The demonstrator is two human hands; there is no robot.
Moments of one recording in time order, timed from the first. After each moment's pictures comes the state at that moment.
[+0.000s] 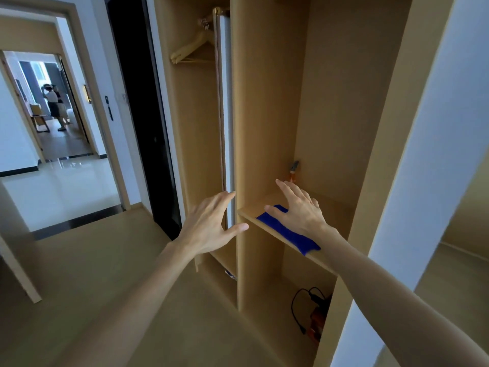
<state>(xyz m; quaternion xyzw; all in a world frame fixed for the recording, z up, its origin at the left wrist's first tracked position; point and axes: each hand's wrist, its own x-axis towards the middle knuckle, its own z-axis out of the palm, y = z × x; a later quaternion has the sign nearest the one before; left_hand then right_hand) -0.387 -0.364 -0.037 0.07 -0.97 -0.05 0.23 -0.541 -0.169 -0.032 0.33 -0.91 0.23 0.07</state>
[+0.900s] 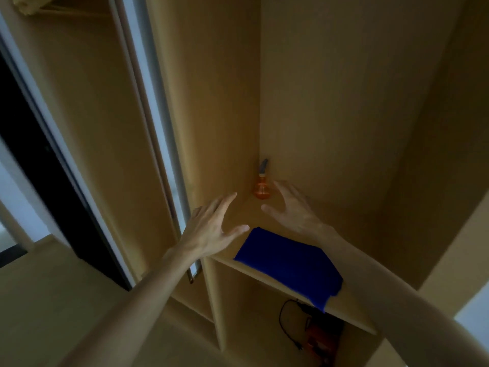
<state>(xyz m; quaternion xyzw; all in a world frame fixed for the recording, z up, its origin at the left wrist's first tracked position) -0.721 -0.502 -0.085 -0.09 -0.97 -0.15 0.16 -0.803 -0.272 -0.077 0.19 -0.94 0.29 0.05</state>
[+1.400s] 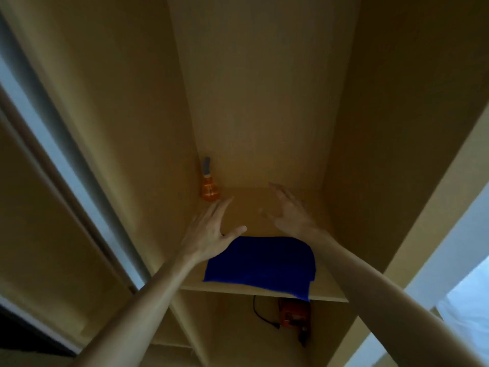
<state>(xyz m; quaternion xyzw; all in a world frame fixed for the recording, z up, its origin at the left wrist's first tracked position) -0.831 -0.470 -0.118 -0.25 -0.93 -0.25 0.05 -0.814 -0.231 -0.112 0.00 -0.96 0.28 0.05</state>
